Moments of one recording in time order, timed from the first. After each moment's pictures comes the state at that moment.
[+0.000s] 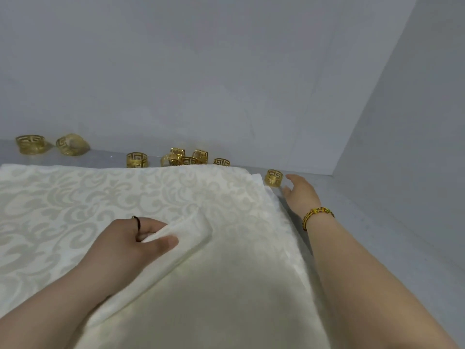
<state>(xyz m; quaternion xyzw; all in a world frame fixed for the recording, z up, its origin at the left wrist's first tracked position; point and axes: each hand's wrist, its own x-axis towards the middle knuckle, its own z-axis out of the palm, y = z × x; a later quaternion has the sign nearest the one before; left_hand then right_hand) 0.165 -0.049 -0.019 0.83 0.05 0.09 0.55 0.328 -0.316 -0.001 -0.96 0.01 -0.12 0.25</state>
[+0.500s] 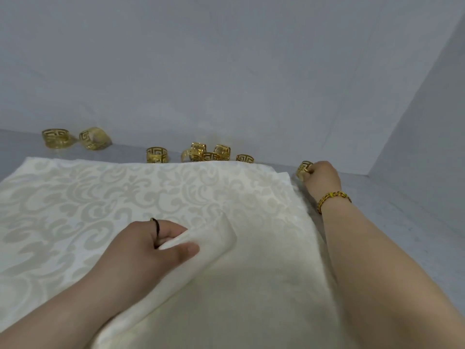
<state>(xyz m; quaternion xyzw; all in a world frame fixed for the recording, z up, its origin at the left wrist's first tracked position) 0.171 -0.049 -0.025 0.83 0.06 0.08 0.56 0.400 -0.304 -0.011 -0.96 0.05 -0.18 0.22</state>
